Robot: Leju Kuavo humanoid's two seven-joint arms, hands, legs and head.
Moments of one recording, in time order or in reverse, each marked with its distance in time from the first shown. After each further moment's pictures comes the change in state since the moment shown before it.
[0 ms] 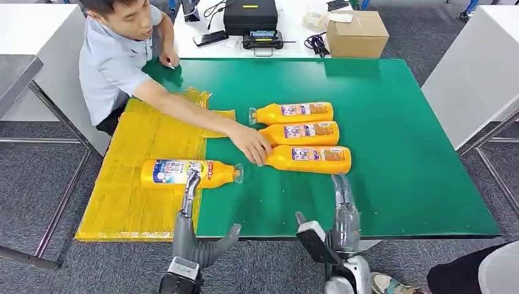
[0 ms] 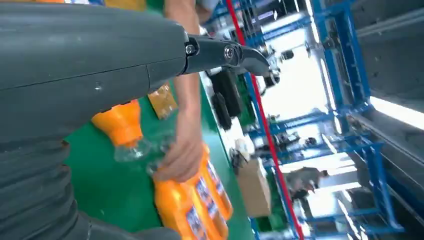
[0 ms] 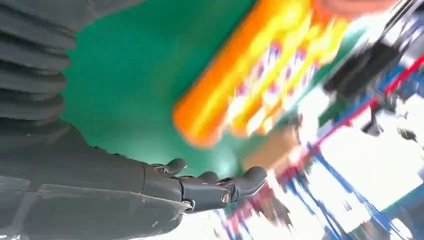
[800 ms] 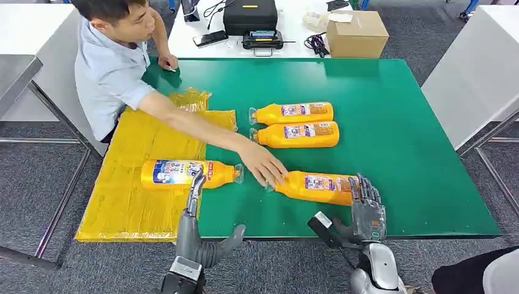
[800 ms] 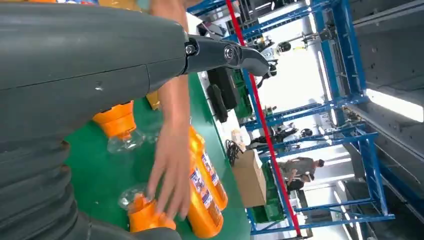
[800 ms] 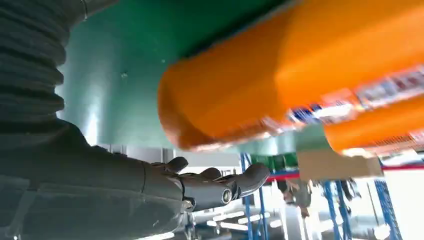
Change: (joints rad) left arm -0.017 0.006 -0.033 -0.001 -0.005 0.000 0.018; right arm -0.124 -0.160 -0.066 0.227 0.391 0.090 0.314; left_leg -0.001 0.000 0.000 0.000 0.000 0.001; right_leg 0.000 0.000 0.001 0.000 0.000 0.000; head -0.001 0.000
